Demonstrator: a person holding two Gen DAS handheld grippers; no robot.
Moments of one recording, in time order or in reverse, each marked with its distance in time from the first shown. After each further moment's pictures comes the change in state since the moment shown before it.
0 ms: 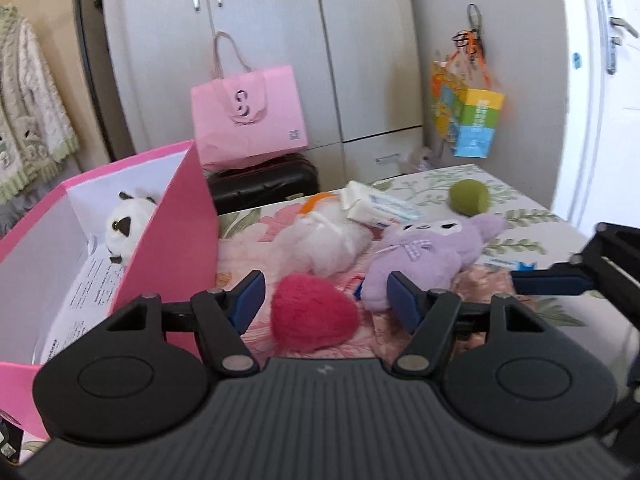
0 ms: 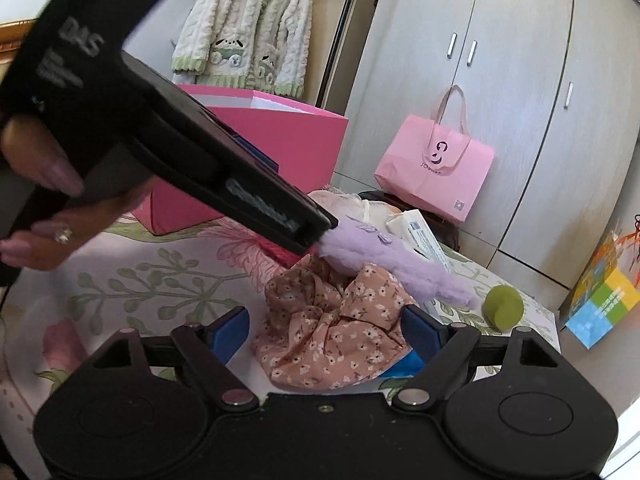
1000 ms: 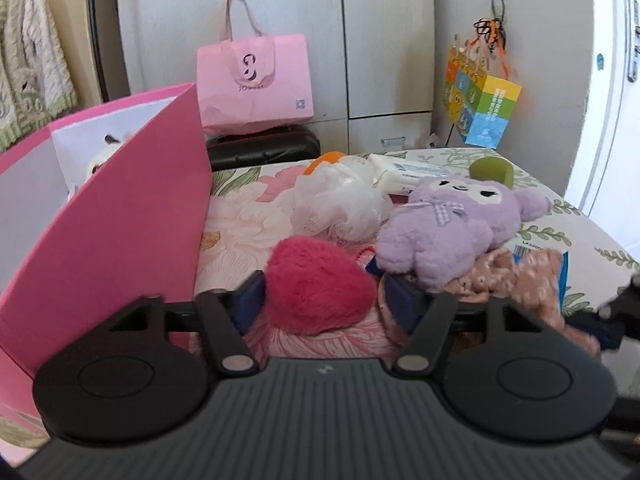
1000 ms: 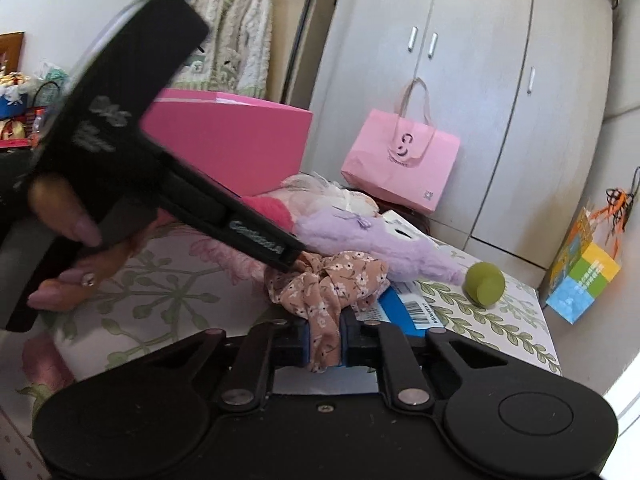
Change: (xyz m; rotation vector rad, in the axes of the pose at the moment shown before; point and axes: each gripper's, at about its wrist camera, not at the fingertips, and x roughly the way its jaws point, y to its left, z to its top) left arm 0.036 0.013 -0.019 -0.093 0.066 -0.024; right arm -0.003 0.006 -0.014 0.075 -0.016 -0.085
